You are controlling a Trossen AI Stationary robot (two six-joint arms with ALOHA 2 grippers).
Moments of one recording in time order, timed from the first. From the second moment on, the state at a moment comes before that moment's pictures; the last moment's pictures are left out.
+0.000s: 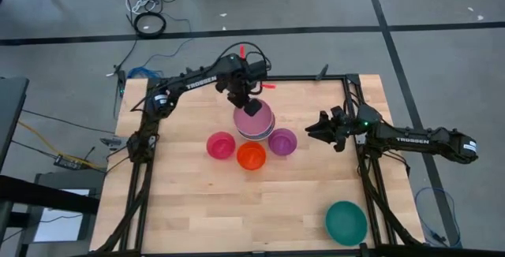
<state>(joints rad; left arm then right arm) 0.40 2.17 2.18 -1.52 0.03 -0.42 -0.38 0.54 0.03 0.59 -0.49 0.60</state>
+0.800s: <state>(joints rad) 0.39 2.23 2.17 -1.42 0.04 -0.39 -0.39 0.54 0.03 0.63 -0.51 0.62</state>
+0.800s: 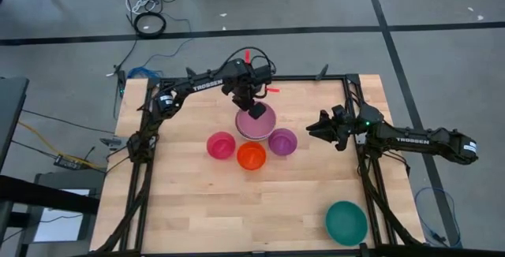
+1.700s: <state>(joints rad) 0.32 2.08 2.17 -1.45 -0.18 -0.31 -0.39 0.54 0.03 0.48 -0.52 0.58</state>
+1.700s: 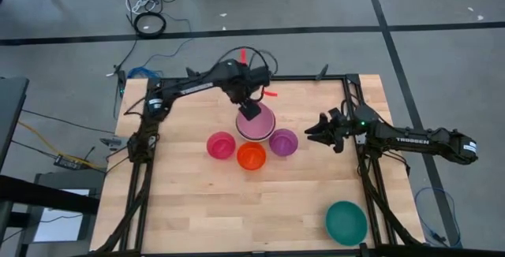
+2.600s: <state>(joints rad) -0.14 1.64 2.17 -1.36 -0.73 -0.51 0.50 0.75 0.64 -0.76 0.00 0.91</state>
